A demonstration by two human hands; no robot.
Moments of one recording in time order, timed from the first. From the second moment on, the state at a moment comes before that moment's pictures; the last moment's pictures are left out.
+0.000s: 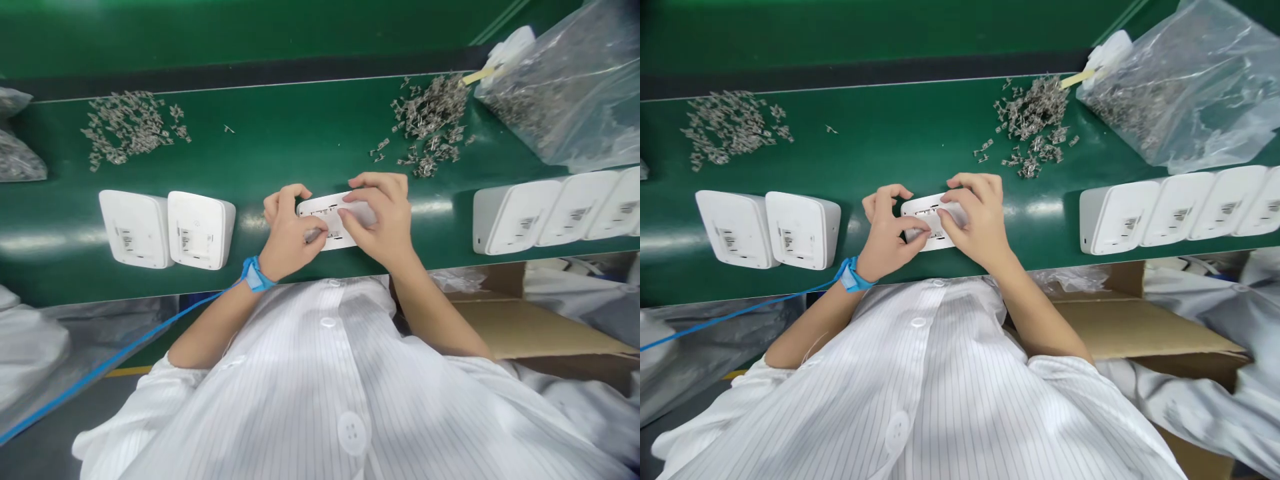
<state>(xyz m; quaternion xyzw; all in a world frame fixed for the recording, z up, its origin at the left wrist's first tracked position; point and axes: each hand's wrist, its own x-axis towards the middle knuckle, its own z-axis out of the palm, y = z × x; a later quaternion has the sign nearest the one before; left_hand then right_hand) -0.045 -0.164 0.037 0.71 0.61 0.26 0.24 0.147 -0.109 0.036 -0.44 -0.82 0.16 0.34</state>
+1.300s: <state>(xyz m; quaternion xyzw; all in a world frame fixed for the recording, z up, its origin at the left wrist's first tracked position) -0.057 -0.135 0.047 0.73 0.56 0.13 0.38 0.143 -0.109 0.028 -0.44 -0.77 0.23 0.40</state>
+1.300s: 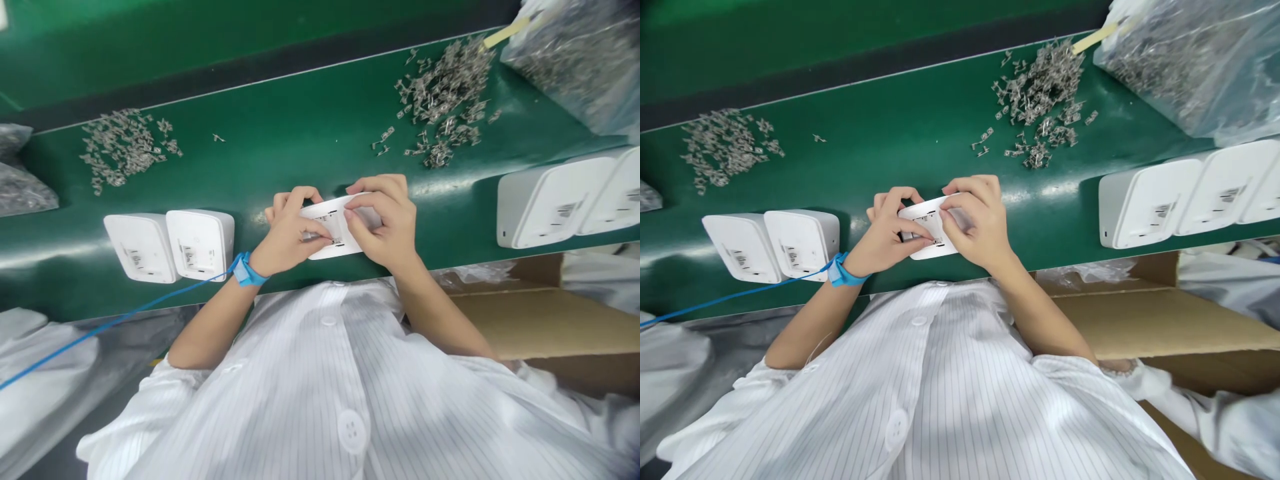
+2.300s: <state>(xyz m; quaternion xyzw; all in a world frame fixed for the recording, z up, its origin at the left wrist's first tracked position) -0.055 -0.141 0.038 0.75 0.55 0.15 0.35 0.155 -0.086 0.075 -0.25 -0.95 0.21 0.03</state>
